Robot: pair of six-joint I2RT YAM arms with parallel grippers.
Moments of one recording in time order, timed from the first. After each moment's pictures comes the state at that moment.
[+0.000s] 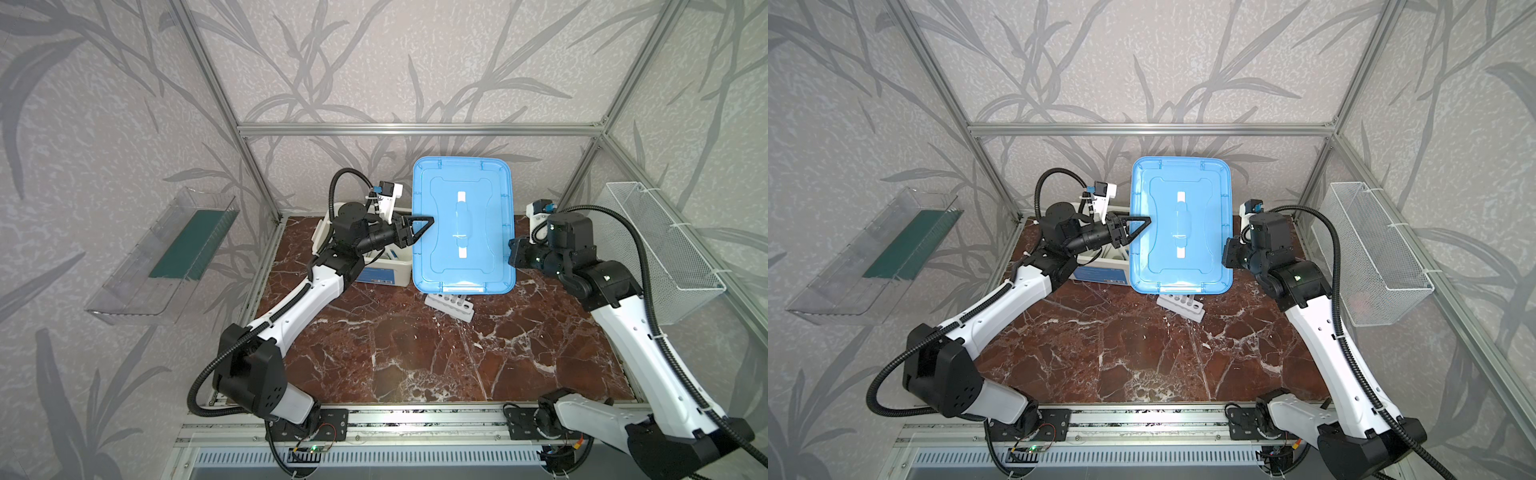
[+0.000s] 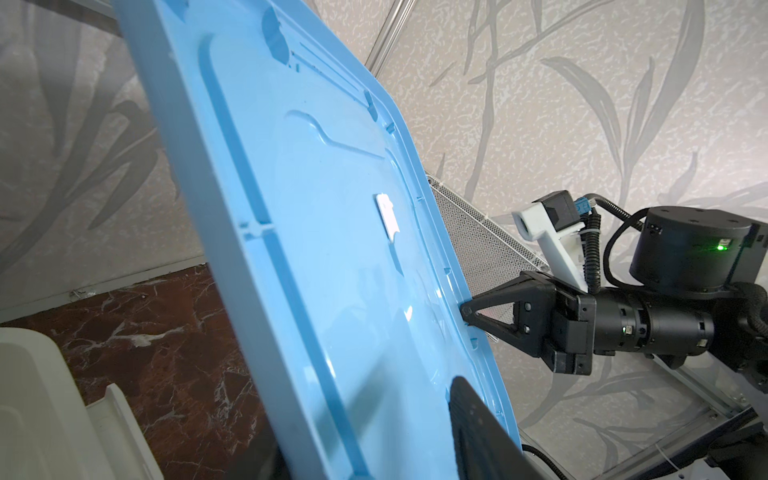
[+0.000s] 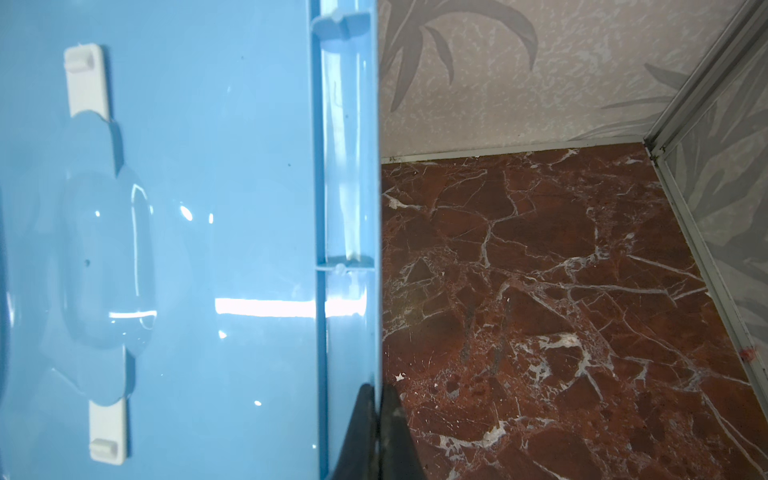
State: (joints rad) left arm -0.44 1.50 1.26 0.29 0.69 -0.56; right arm 0.32 1.15 1.39 -0.78 0.02 0.32
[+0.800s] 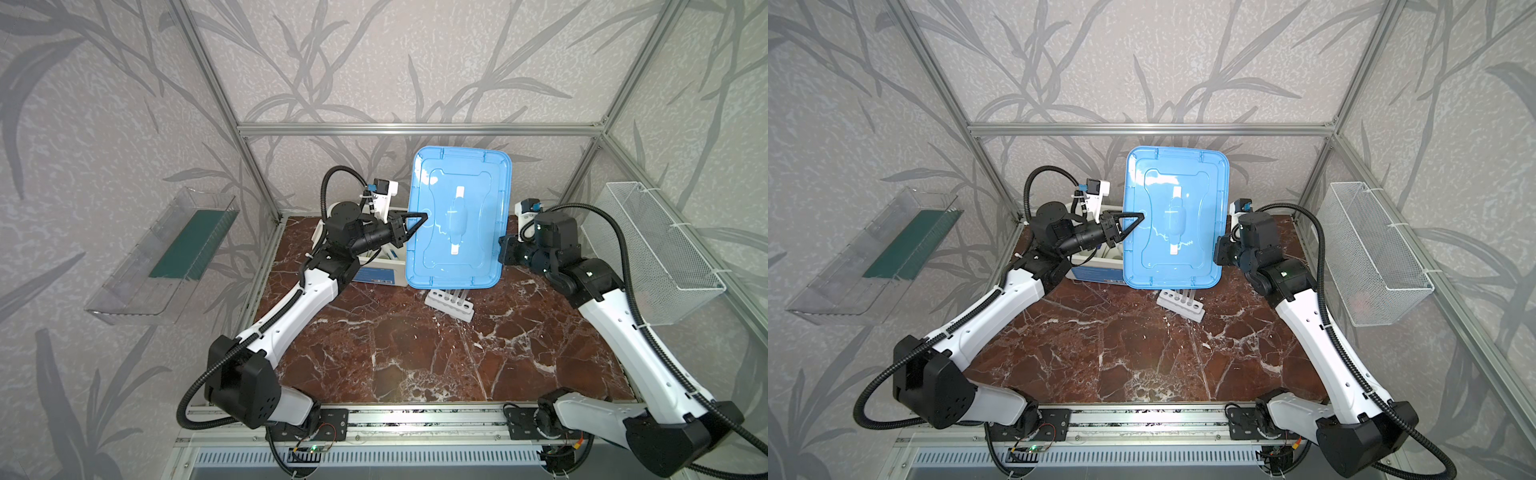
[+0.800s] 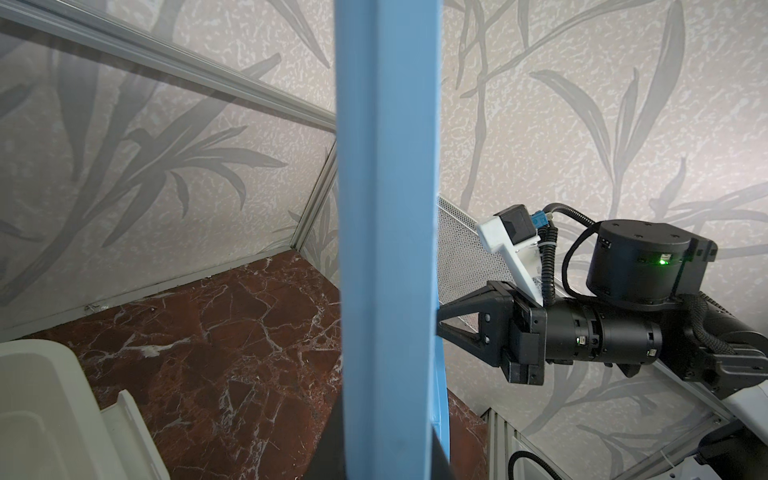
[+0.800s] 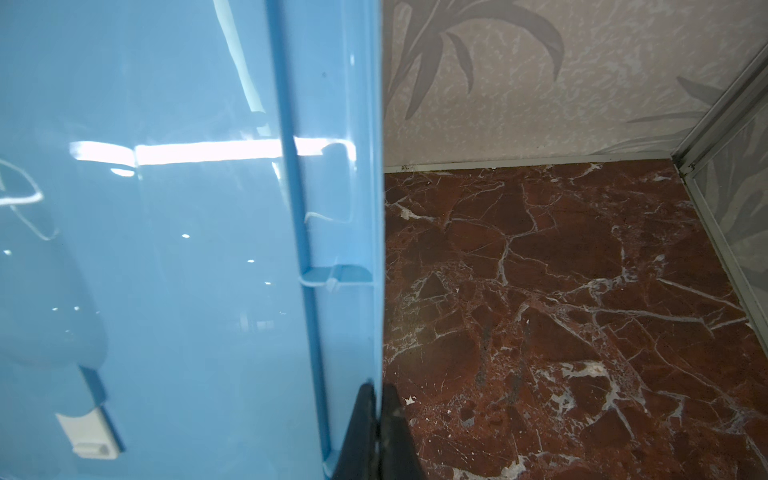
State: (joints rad) left arm -0.44 1.44 1.26 0.24 0.67 -0.53; right arm 0.36 1.19 1.34 -0.67 0.04 0.31
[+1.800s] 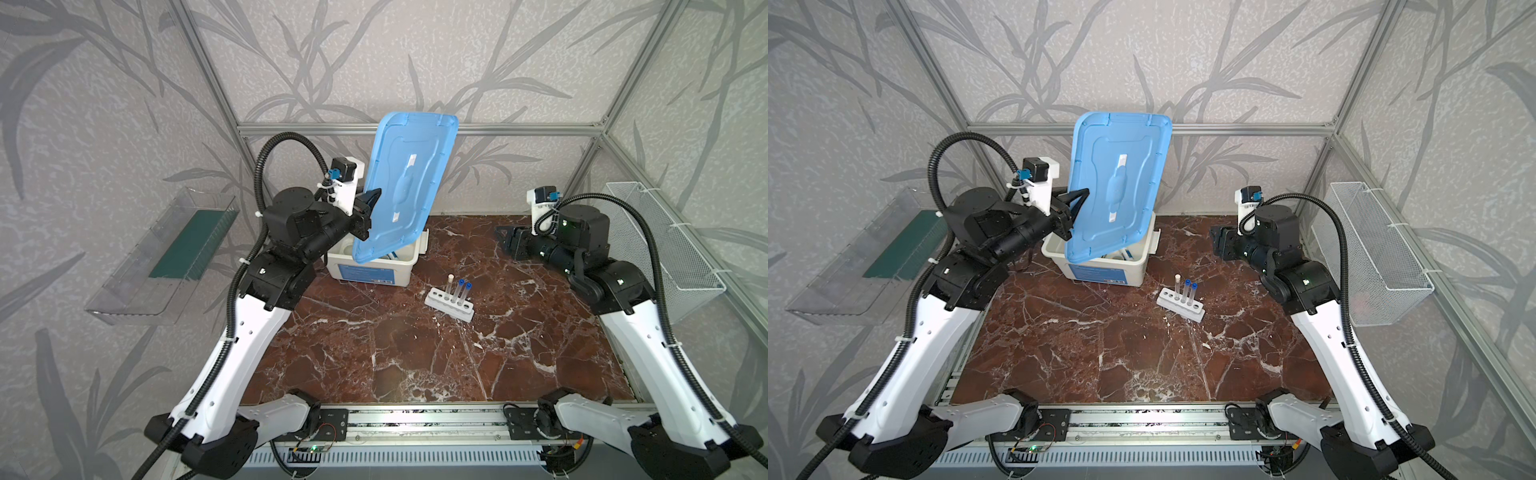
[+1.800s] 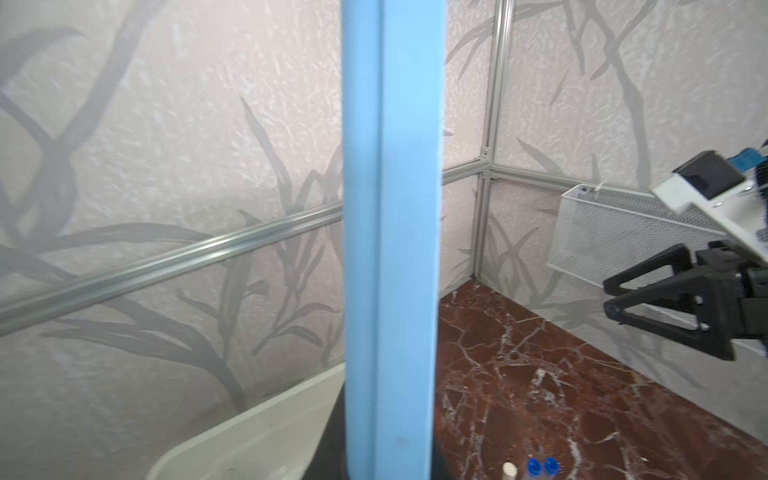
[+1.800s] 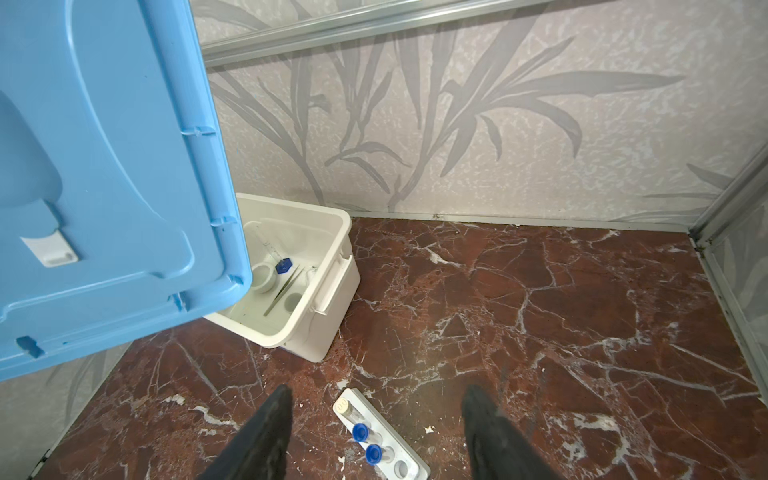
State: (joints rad) left arm -0.42 1.19 1.61 -0.42 0.16 0.12; right arm 0.36 1.15 1.48 -0.72 -0.06 0.26
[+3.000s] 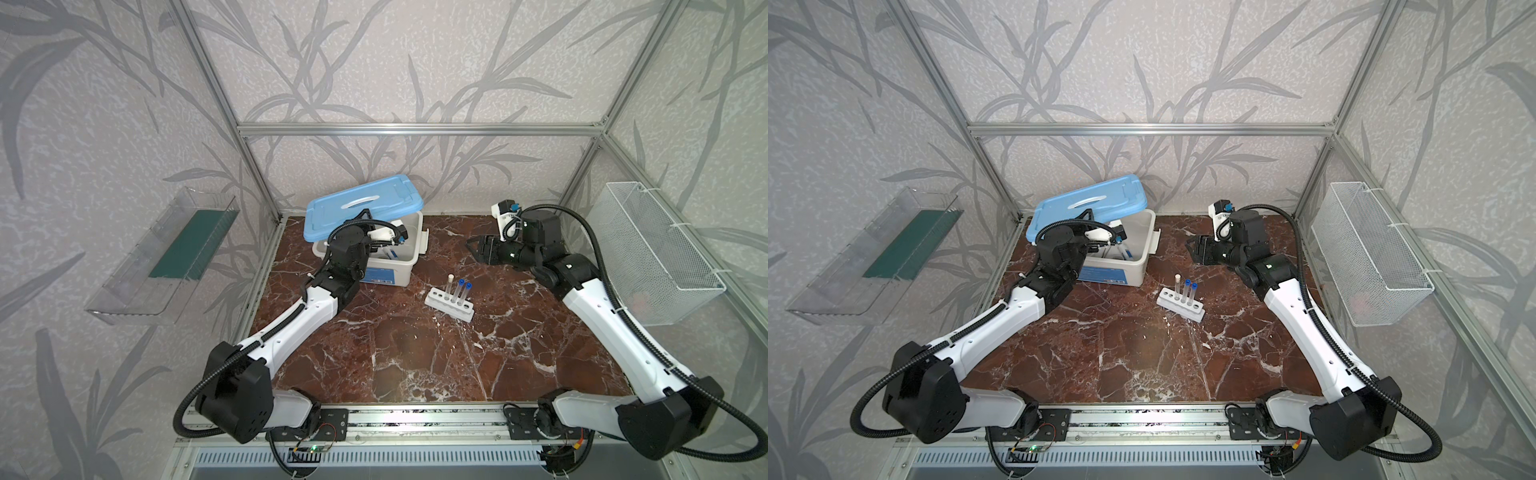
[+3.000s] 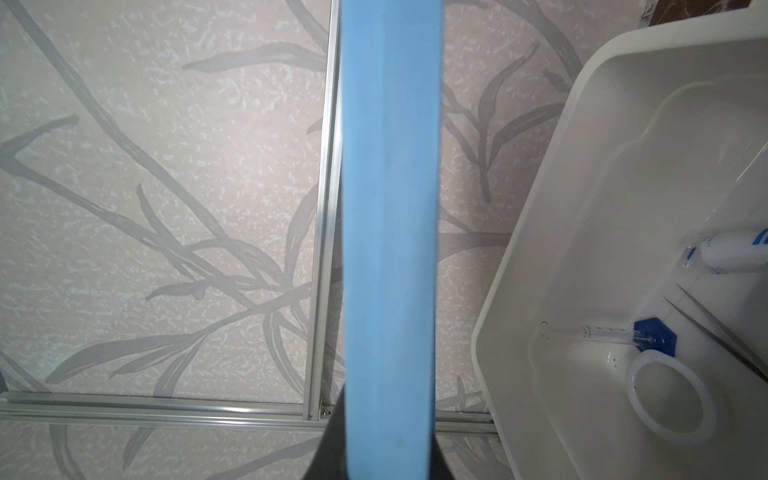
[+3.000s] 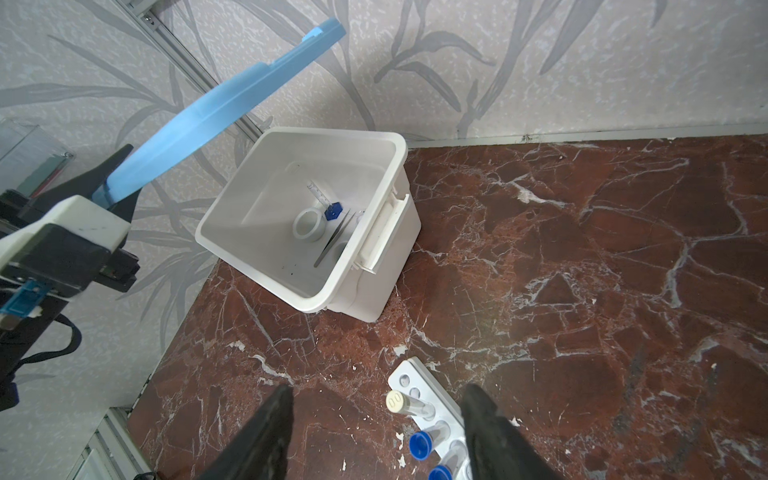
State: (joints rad) left arm -0.46 1.38 1.00 0.36 -0.36 1.41; right arm 0.34 1.27 1.29 -0.53 -0.29 0.35
